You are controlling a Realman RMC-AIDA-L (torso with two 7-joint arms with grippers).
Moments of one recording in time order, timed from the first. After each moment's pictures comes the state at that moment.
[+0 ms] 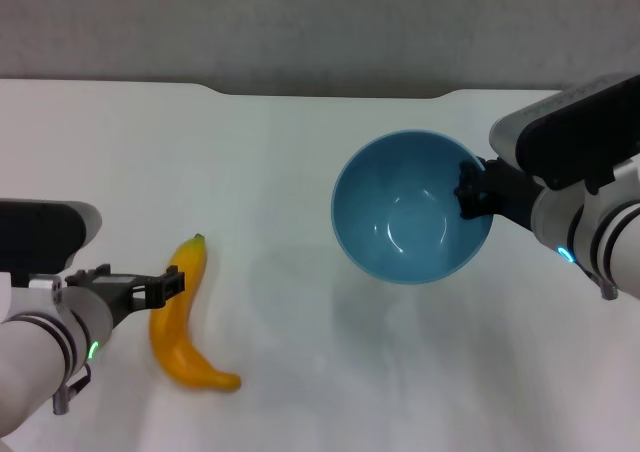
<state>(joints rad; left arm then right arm) -0.15 -2.04 -1.14 -1.32 0.26 0.50 2.36 0.31 2.01 1.15 1.46 -0.07 -0.51 -2.79</state>
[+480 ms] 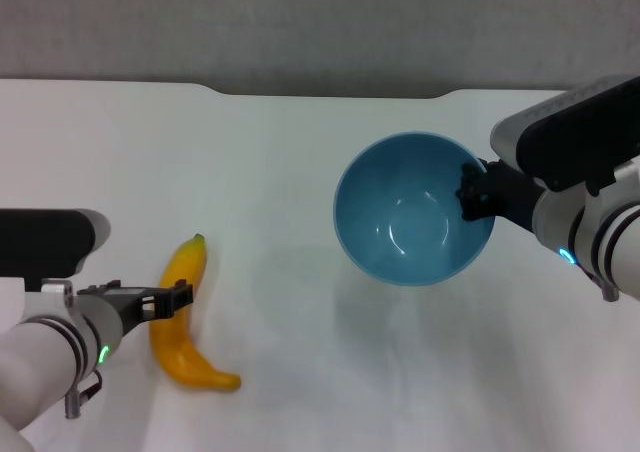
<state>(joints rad) -0.21 -2.04 -1.14 -1.21 0.18 0.48 2.36 0.31 2.01 1.15 1.45 -0.07 -0.51 -2.79</state>
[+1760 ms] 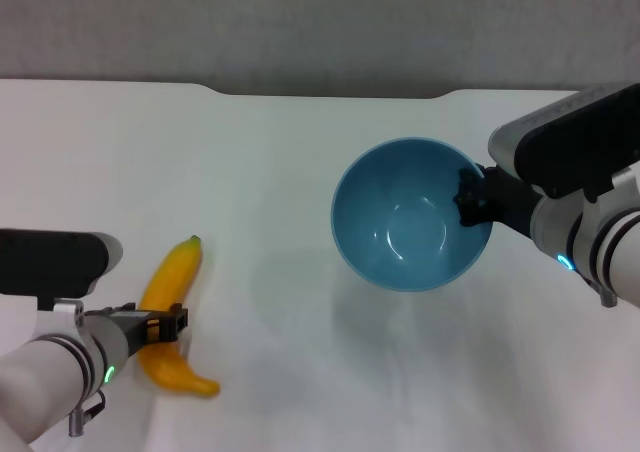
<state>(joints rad) -0.24 -2.04 -1.11 -1.12 0.15 0.45 2.36 0.30 2.01 1.14 1.45 -0.07 -0.50 -2.79</state>
